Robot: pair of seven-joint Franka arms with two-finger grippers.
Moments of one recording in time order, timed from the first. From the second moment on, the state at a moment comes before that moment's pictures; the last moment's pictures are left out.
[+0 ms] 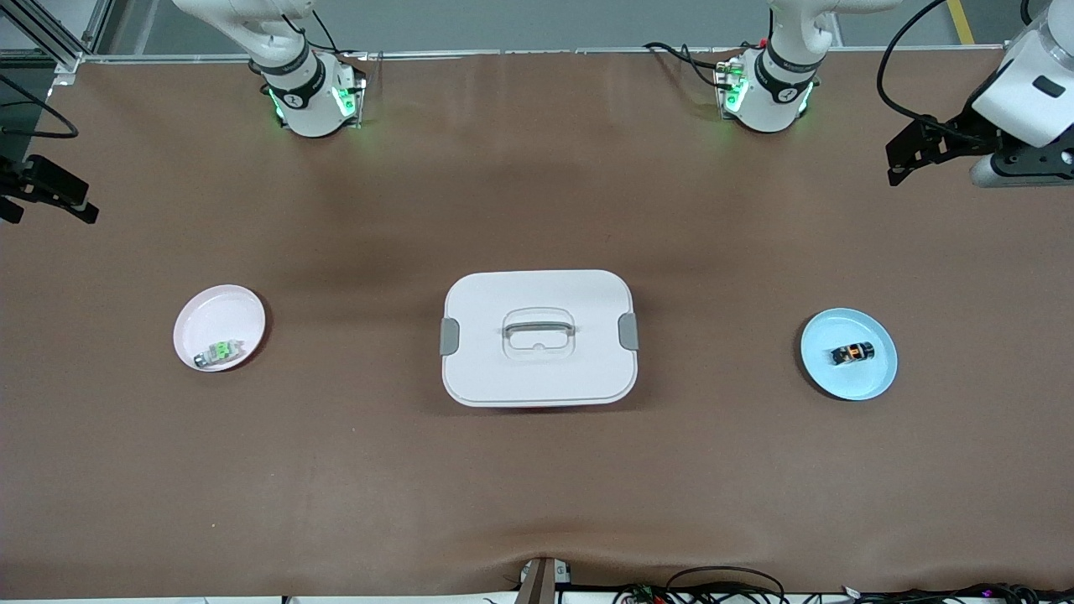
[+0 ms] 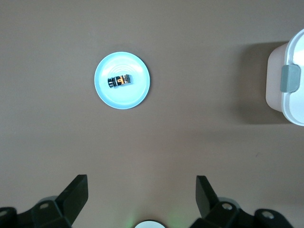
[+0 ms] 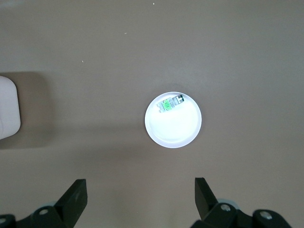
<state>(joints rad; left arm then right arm) -0.07 -0.10 -0.08 -1.60 0.05 1.48 -0.11 -0.06 -0.07 -0.05 -1.62 0.01 1.59 -0.08</state>
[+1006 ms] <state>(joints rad) 0.04 -0.01 -0.07 -1.65 0.05 1.55 -0.10 -0.06 -0.07 -0.05 -1.63 0.01 1.59 -0.08</state>
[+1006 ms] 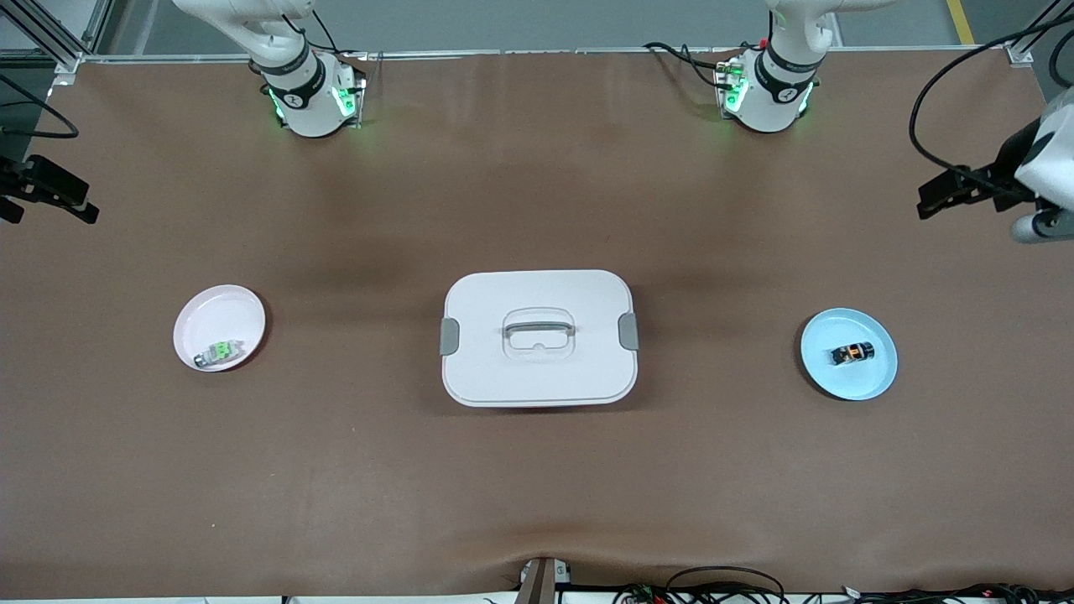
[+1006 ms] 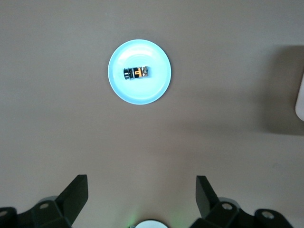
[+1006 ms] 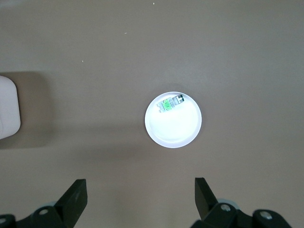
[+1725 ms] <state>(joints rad) 0.14 0.14 -0.07 -1.91 0.05 1.96 0.02 -0.06 -0.07 -0.05 -1.63 0.01 1.59 -0.08</state>
